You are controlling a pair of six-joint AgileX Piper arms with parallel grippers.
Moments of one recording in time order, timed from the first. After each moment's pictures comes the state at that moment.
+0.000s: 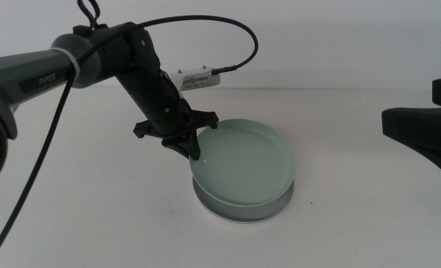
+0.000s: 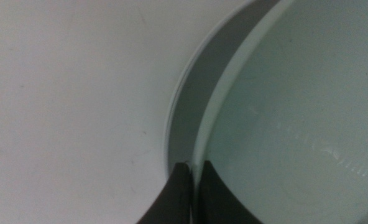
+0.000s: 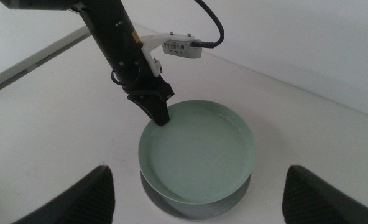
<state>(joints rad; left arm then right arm) -0.33 2.09 -1.66 -0.42 1.09 0.05 0.42 0.81 -0.93 0.38 0.69 -0.36</state>
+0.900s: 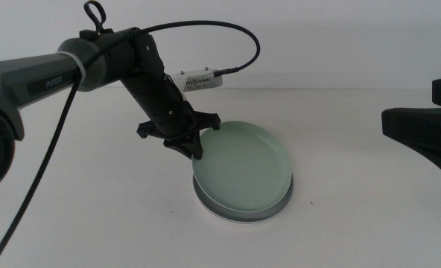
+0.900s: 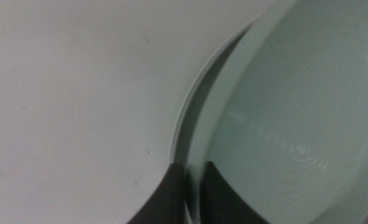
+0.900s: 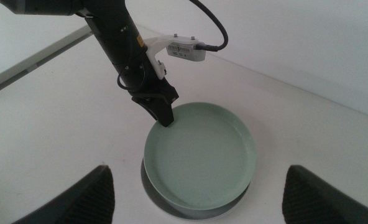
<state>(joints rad) -0.34 2.11 -1.66 -0.41 1.05 0.05 0.42 0.81 -0.93 0.38 0.69 -0.36</state>
